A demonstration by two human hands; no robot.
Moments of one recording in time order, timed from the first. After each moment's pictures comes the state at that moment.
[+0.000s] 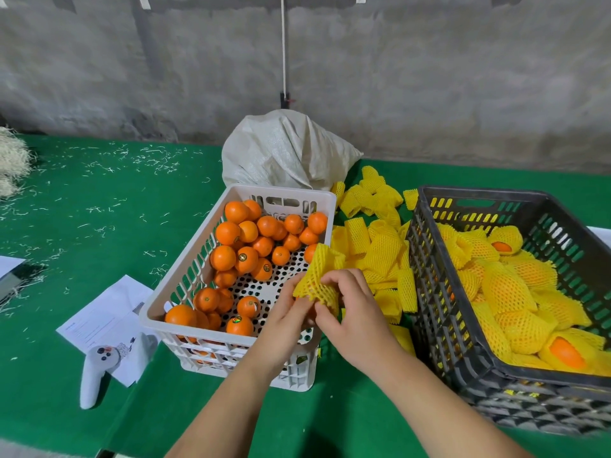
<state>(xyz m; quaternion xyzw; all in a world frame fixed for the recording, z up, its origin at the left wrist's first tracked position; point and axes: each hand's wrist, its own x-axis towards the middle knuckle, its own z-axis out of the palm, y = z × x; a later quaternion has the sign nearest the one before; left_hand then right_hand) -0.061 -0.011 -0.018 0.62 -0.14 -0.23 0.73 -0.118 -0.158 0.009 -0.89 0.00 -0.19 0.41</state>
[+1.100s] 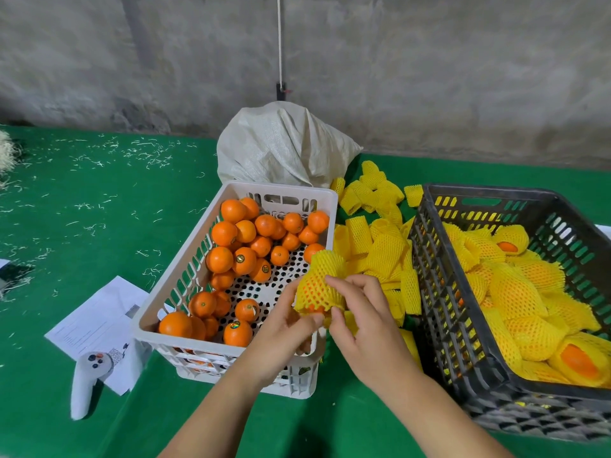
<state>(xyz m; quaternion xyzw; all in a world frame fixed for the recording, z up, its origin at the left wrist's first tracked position) -0.040 0.002 -0.032 0.63 -0.21 -0.26 0.70 -0.121 -0.162 0.007 -0.90 -0.02 -0.23 0.36</state>
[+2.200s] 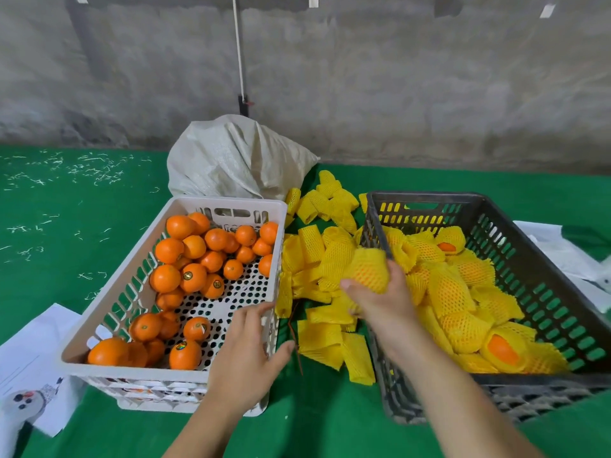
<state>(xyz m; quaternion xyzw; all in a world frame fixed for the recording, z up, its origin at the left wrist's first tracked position) -0.068 -0.038 -0.041 0.90 -0.25 -0.01 0.35 -0.122 -0.277 0.019 -0.67 0.32 -0.18 0.65</state>
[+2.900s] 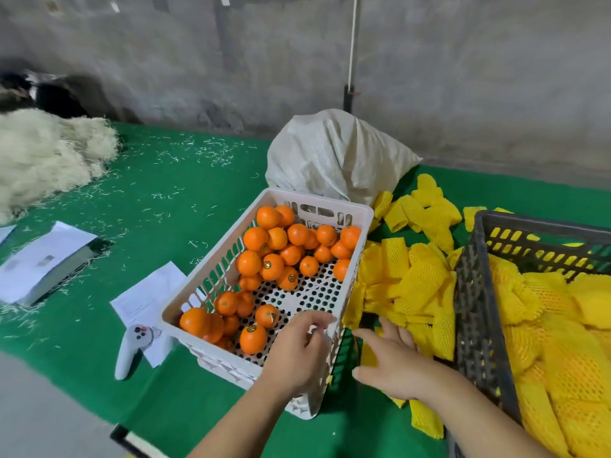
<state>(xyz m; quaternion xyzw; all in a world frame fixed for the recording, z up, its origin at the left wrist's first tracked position) -0.043 -0.042 -0.034 0.88 -0.08 -0.07 0.45 -0.063 -0.250 -0.027 -0.94 0.02 0.28 0.21</state>
